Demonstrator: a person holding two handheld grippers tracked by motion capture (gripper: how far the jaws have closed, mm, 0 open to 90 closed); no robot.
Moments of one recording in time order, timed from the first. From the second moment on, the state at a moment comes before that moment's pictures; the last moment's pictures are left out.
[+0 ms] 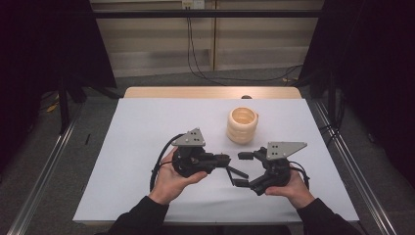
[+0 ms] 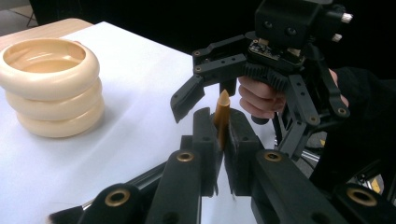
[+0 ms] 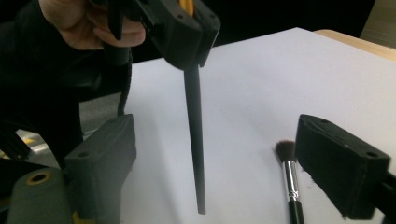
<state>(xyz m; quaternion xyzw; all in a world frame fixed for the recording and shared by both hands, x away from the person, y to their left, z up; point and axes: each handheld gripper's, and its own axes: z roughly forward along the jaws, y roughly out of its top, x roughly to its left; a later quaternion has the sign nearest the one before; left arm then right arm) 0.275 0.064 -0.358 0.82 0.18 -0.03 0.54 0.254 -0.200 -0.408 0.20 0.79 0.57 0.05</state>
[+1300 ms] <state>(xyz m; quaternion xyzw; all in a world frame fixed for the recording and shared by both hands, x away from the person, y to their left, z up) 0.273 0.053 -0.373 0.81 0.17 -0.04 0.56 0.253 -0.190 -0.411 0.18 0.80 0.57 0.03</state>
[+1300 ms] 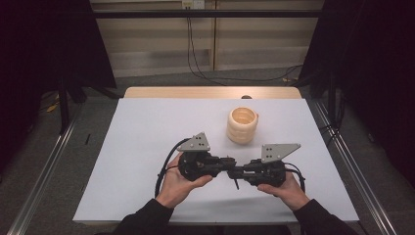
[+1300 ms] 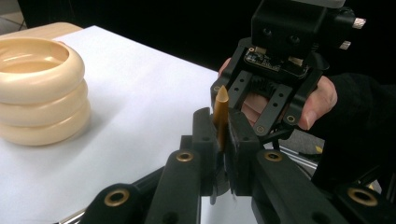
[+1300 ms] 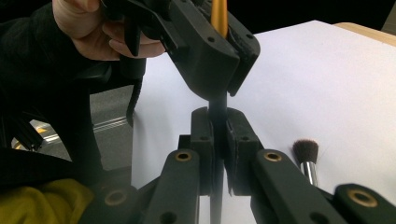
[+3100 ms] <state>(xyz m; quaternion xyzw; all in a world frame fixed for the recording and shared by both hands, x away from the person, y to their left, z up) 0.266 0.089 -0.377 0.76 0.22 0.10 0.60 0.253 -0.199 -0.406 0.19 0.79 0.58 0.05</state>
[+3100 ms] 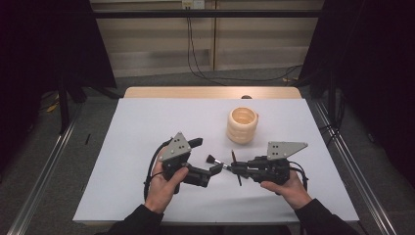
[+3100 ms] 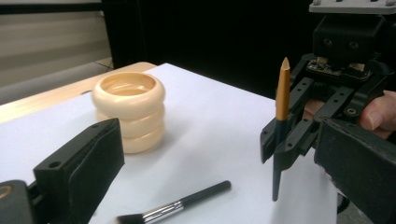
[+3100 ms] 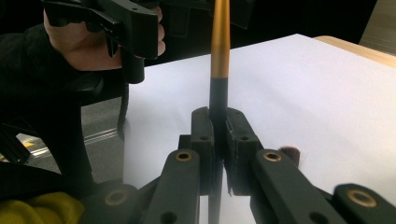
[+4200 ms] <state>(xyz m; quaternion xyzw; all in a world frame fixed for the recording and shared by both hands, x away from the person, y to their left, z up) 0.251 0.166 -0.406 0.73 0.29 0.19 0.58 0.257 -0.209 -0.405 0.22 0.77 0.59 0.07</state>
